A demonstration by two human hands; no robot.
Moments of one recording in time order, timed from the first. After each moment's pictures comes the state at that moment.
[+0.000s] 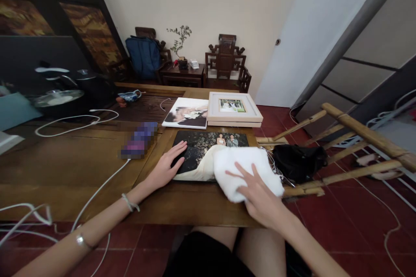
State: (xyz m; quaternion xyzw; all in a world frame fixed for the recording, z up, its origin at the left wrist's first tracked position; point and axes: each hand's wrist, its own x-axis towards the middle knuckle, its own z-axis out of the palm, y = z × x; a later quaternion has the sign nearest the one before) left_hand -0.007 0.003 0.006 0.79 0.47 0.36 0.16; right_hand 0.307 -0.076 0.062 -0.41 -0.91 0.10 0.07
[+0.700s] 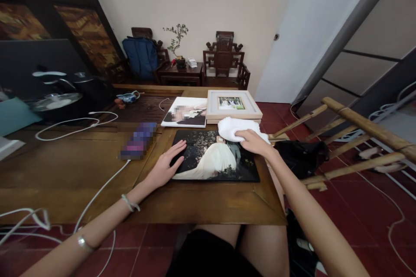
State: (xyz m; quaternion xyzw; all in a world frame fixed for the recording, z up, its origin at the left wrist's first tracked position) left_hand -0.009 0.004 0.008 0.79 0.46 0.36 0.18; right_hand 0.321 0.066 0.072 -0.49 -0.86 0.07 0.10
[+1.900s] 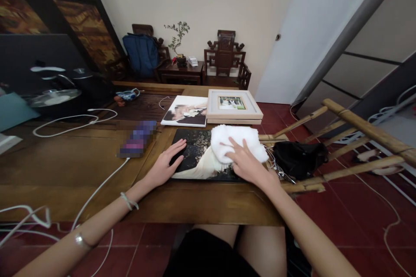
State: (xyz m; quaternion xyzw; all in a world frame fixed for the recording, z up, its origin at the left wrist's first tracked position) left_hand -0.009 0.004 0.008 0.79 0.46 0.36 0.17; right_hand 0.286 0.000 0.060 -0.43 -0.90 0.03 0.06
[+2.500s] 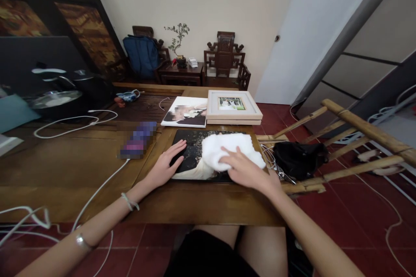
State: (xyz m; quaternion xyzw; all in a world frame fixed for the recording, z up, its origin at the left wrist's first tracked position) left_hand -0.010 0.005 0.006 0.79 0.46 0.35 0.17; right_hand 0.273 -0.014 0.083 -0.41 -0.90 0.14 0.06
